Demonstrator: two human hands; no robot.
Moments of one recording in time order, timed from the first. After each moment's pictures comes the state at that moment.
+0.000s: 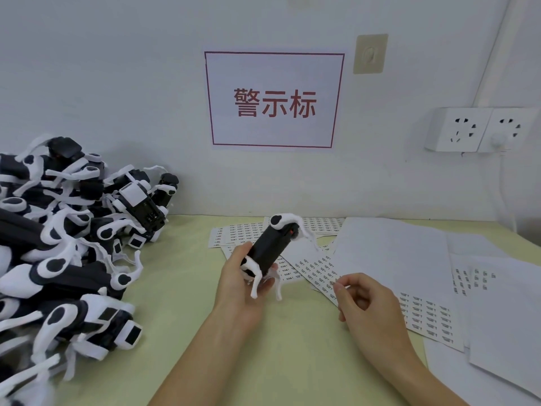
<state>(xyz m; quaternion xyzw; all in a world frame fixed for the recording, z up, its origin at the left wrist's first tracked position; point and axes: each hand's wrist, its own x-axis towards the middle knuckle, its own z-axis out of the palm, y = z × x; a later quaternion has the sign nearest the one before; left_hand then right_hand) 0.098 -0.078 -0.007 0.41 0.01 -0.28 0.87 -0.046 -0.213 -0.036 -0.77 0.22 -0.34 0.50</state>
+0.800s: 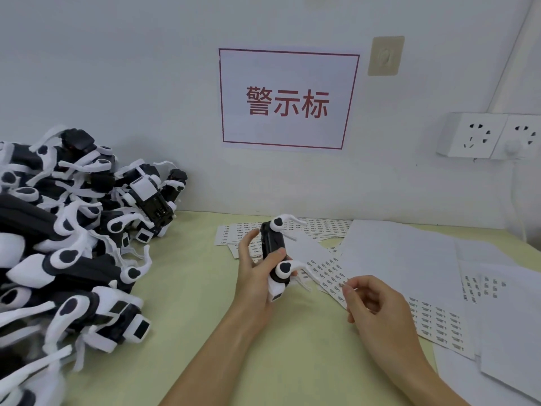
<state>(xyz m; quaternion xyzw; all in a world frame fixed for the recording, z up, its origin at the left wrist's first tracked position) 0.096 -0.084 -0.019 0.46 -0.12 -0.24 0.85 -0.047 -0.208 -0.032 -0.77 0.22 -0.34 0.49</state>
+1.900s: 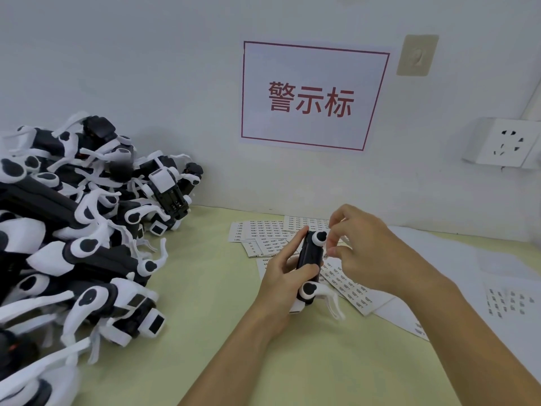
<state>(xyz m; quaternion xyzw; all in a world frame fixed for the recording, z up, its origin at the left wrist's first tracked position) 0.099 -0.087 -0.024 0.54 -0.25 -0.25 0.76 0.016 -0.212 0.070 -0.98 0.09 -0.13 0.15</state>
